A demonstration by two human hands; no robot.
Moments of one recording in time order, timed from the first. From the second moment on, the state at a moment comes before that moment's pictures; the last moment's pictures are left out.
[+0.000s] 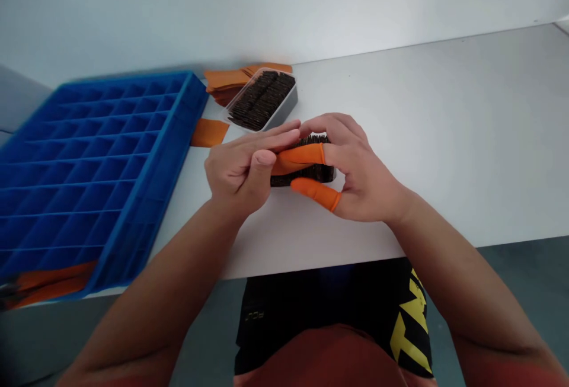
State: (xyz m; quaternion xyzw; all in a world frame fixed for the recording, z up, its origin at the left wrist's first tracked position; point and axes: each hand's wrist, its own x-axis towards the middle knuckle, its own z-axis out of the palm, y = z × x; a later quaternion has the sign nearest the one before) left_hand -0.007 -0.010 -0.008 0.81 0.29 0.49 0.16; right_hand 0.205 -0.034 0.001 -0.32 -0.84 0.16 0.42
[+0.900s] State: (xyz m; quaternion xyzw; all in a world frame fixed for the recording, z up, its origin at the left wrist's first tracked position) left_hand -0.005 -0.025 0.025 0.92 0.26 0.29 -0.06; right_hand 0.221 -0.026 -0.005 -0.27 -0.82 -0.01 0.50
